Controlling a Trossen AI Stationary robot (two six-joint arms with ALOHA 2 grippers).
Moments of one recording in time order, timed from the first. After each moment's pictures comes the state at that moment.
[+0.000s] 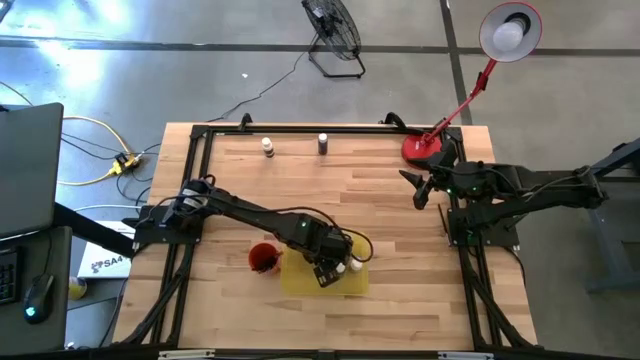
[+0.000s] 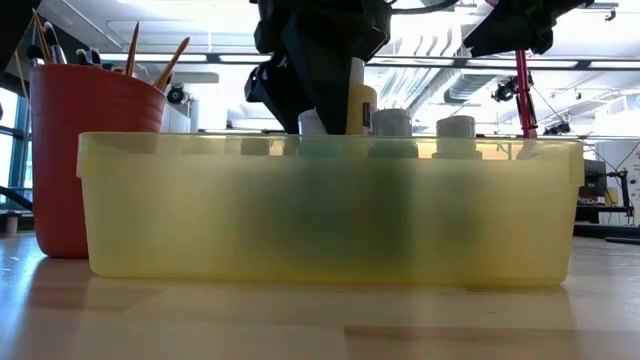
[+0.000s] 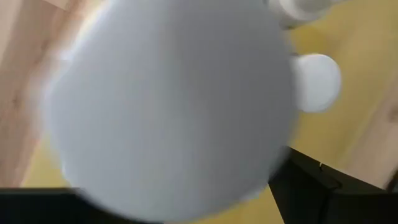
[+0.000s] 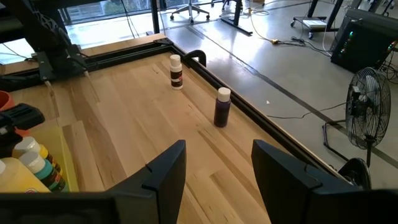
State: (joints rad) left arm -0.26 2.05 1.81 -0.99 -0.02 -0.71; right arm 0.06 0.70 0.78 -0.52 0.59 0.27
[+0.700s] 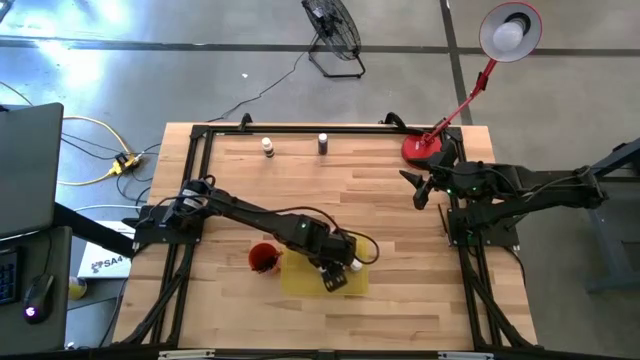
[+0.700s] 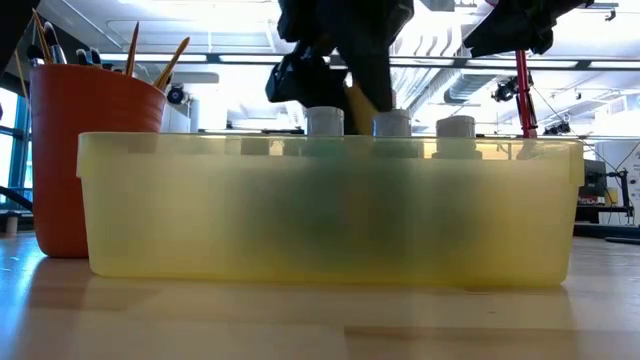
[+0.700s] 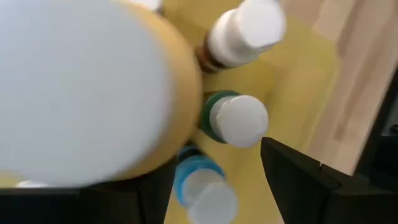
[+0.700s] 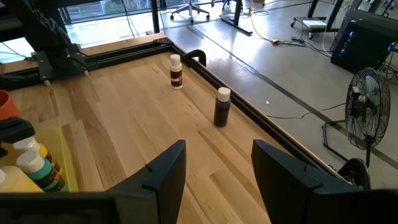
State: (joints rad) left arm -0.26 2.05 1.81 -0.85 0.00 -0.71; right arm 0.06 0.70 0.78 -0.52 0.59 0.27
